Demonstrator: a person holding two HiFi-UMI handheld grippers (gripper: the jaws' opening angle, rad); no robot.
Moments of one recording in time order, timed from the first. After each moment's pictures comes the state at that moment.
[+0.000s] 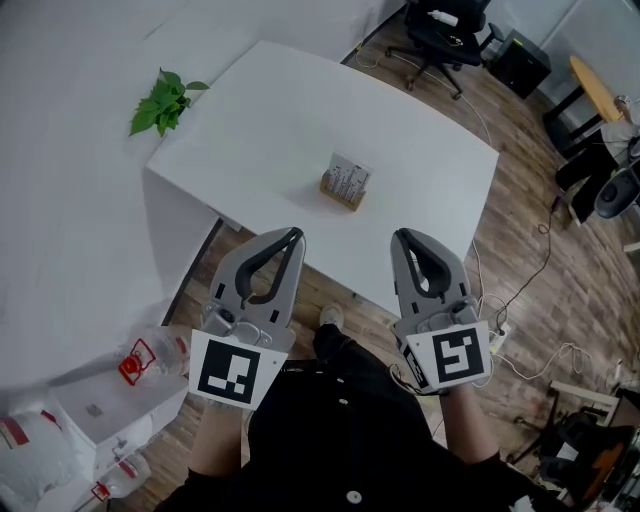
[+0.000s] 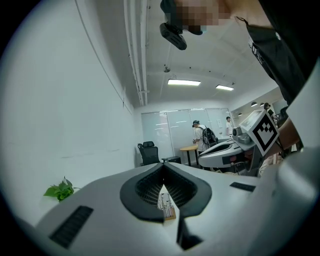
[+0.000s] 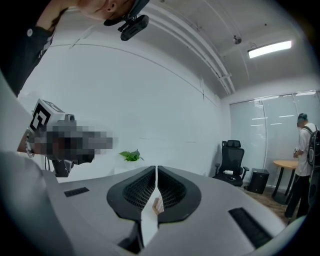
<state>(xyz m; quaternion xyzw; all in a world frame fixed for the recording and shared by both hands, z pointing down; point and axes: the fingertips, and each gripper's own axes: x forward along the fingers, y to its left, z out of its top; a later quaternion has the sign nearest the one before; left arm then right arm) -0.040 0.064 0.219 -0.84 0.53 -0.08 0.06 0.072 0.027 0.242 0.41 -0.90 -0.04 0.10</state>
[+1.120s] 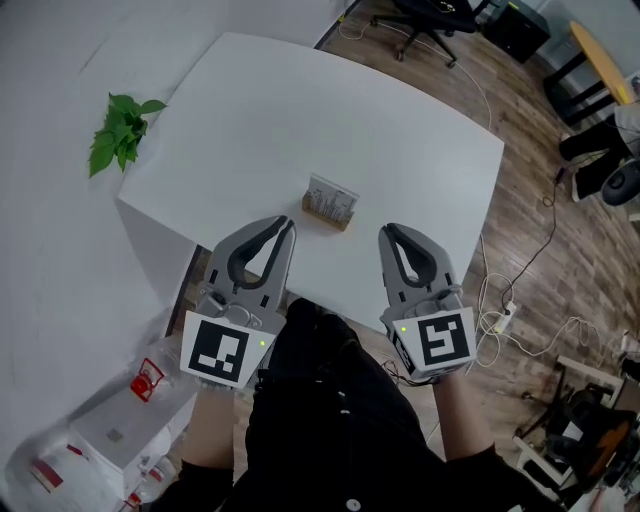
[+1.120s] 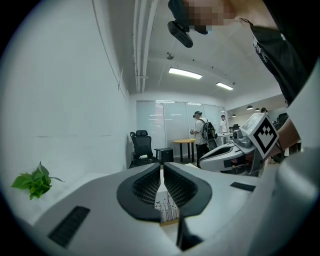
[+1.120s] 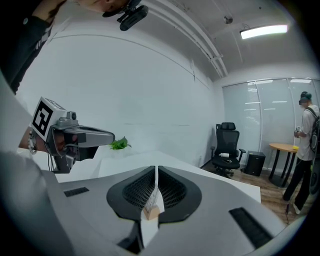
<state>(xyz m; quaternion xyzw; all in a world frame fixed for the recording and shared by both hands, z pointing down) -0.039 -0.061 0.282 -0.87 0.49 -0.10 -0.02 0.080 -0.081 0.317 0.44 -0.89 0.04 0.15</state>
